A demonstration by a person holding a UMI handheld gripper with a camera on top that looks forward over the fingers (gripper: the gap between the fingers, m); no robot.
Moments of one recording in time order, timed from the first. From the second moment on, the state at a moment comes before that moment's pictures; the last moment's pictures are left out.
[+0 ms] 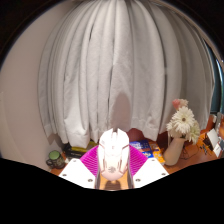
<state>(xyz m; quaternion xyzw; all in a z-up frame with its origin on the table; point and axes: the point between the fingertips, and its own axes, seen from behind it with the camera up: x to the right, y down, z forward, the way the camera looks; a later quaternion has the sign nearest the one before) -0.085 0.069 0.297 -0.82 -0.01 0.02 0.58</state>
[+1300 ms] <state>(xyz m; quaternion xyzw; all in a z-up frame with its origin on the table) -0.200 -0.070 0.196 -0.88 -0.04 0.06 0.47</state>
